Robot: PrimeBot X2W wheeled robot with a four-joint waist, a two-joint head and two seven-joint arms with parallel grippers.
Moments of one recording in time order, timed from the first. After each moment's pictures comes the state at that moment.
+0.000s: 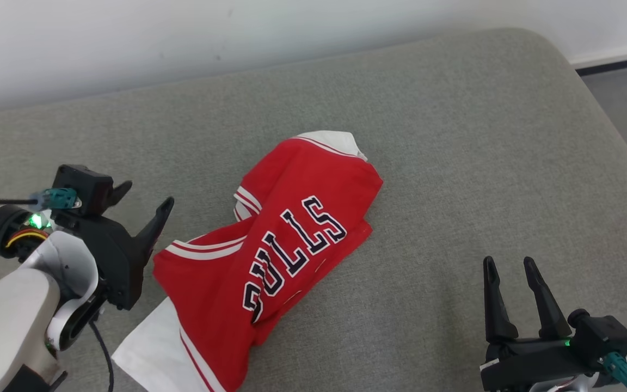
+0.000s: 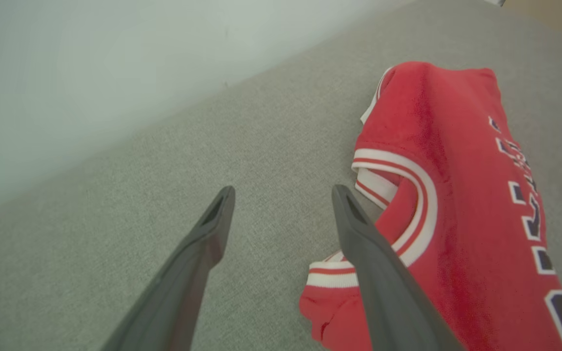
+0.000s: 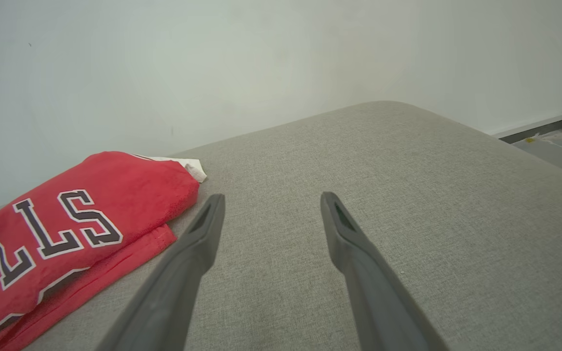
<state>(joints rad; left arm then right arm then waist) -0.64 0.59 -0.55 0.26 -0.64 -0.13 0.30 -0.08 -0.05 0.03 0.20 0.28 0.13 -0.26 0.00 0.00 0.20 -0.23</state>
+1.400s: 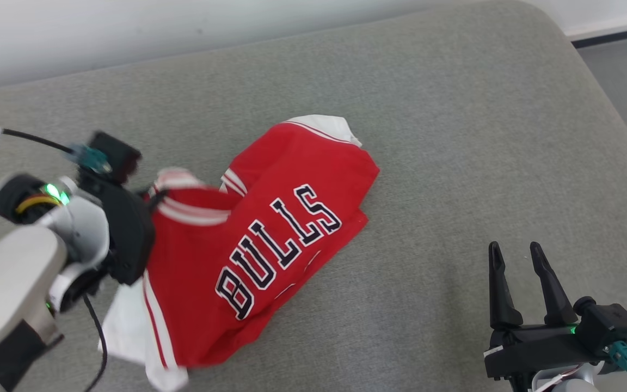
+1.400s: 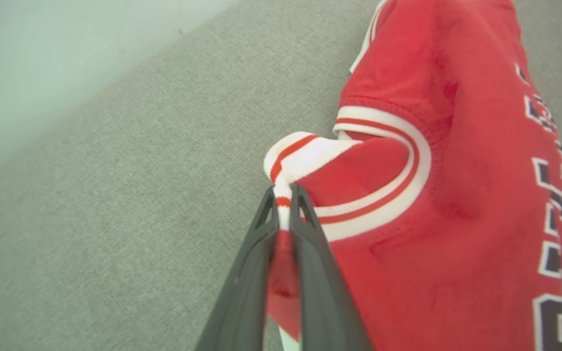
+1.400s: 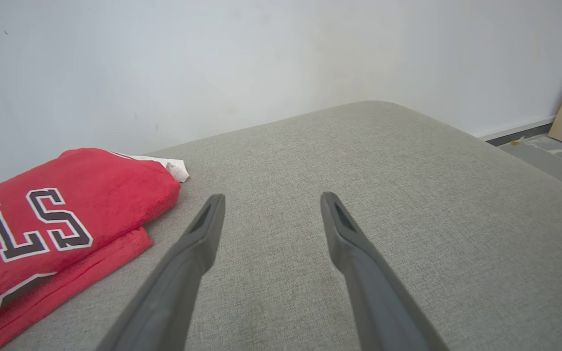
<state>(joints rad) -0.87 0.65 -0.85 0.34 -0.82 -0.13 0.48 -0.12 -0.05 0.02 0.19 0.26 0.13 -0.26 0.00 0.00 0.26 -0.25</state>
